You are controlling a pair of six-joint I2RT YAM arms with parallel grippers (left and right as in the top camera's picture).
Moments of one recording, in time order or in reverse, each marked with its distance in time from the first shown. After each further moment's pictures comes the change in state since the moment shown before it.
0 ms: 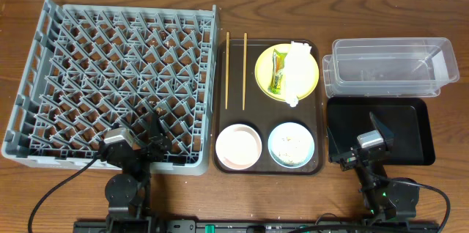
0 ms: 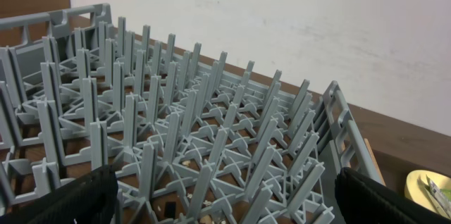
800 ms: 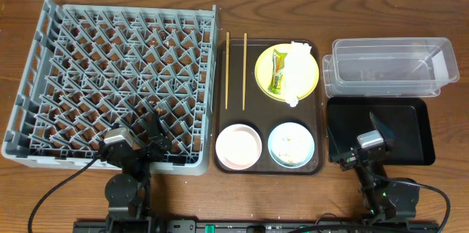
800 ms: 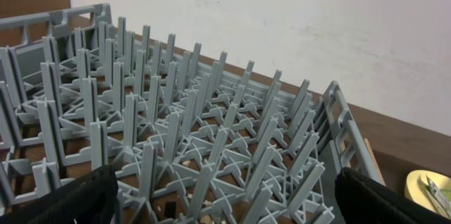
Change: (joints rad) left arm 0.000 0.000 0.000 0.000 0.000 0.000; right arm 0.000 0.000 0.000 0.000 0.000 0.000
